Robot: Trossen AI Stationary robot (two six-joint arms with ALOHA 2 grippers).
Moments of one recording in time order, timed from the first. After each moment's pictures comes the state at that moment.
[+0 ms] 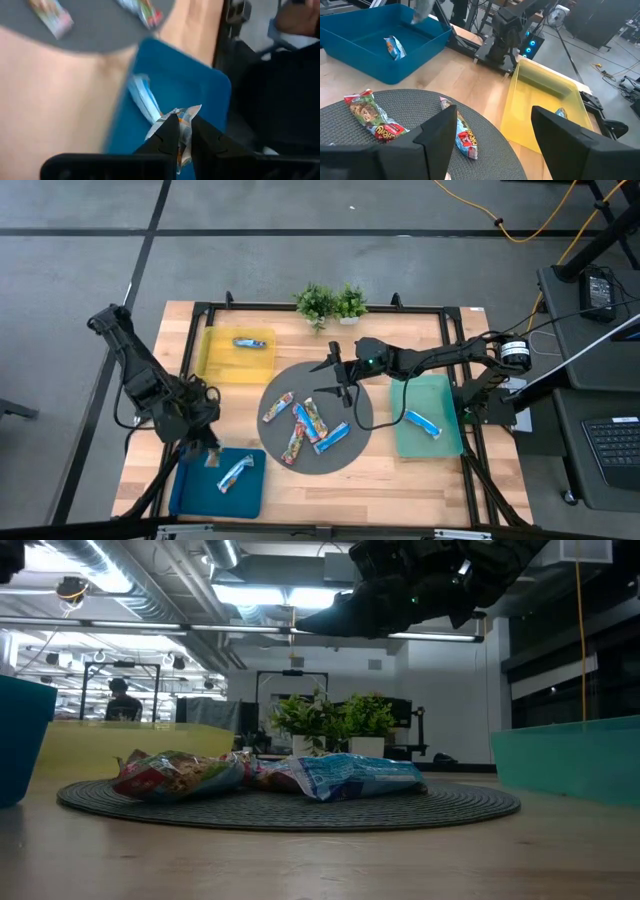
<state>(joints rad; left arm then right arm) -0.86 0.85 0.85 -0.90 -0.18 -1.21 -0.12 1.66 0.91 0.47 -0.27 -0.43</state>
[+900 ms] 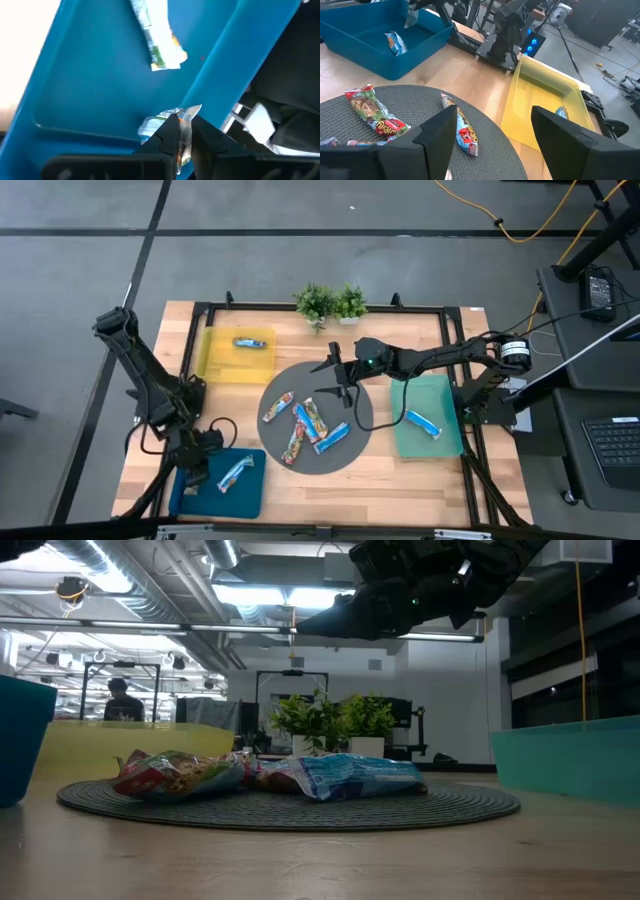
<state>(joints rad) -0.95 1.04 0.63 -0.59 0.16 -1.53 -0.12 1.66 0.91 0.46 -0.27 -0.45</state>
